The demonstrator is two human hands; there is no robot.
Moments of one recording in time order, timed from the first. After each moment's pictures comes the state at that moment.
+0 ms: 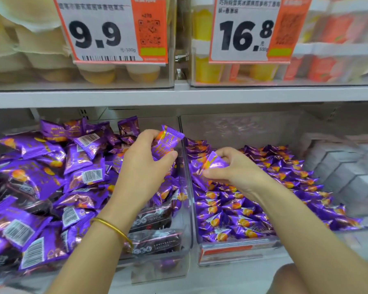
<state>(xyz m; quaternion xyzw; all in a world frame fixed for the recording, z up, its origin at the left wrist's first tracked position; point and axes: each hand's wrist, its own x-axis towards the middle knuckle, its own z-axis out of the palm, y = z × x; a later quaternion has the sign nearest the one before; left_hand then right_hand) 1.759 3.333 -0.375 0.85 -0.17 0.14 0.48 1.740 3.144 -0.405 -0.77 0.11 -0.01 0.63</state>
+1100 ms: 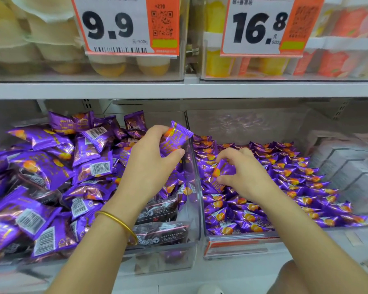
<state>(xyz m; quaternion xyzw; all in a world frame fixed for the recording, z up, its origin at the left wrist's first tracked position) 1.757 3.340 -0.376 0.85 -0.19 0.12 0.47 1.724 3.147 -0.409 -0.95 0.07 -0.06 0.30</state>
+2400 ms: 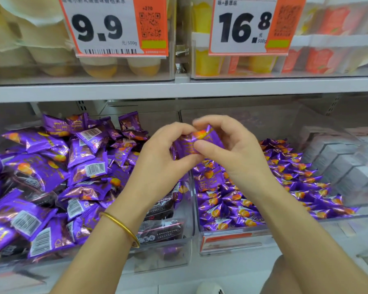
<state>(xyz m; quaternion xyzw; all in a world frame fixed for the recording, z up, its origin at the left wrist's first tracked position) 1.744 3.324 -0.368 0.79 -0.32 0.13 0.50 1.704 3.182 -0.365 -0.72 -0.13 -0.21 0.64</state>
